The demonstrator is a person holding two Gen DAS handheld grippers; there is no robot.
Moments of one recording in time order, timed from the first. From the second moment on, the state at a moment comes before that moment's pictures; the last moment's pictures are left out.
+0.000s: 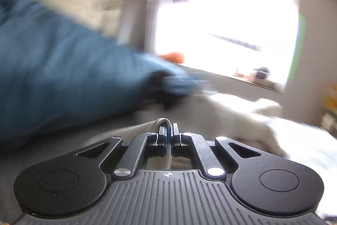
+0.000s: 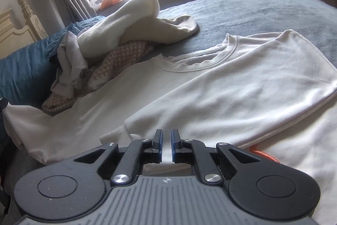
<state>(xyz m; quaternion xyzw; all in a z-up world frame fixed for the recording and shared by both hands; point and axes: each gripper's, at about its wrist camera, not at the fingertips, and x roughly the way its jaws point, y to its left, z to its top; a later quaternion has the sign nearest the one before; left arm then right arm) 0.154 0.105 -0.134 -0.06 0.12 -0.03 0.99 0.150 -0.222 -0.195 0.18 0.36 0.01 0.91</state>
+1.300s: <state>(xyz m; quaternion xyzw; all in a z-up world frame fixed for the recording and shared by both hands) 0.092 0.062 -0.230 -0.05 0.33 -0.16 0.93 0.161 -0.043 -0.218 -0.24 0.31 0.21 0.90</state>
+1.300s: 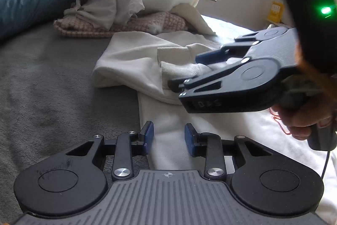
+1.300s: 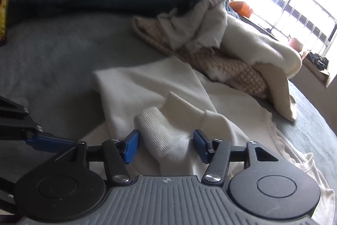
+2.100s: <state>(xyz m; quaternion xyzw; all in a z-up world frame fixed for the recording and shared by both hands) 0.123 0.057 -0.231 -0.02 0.32 -0.10 0.94 0.177 -0.264 -0.151 0.21 0.23 0.01 0.95</state>
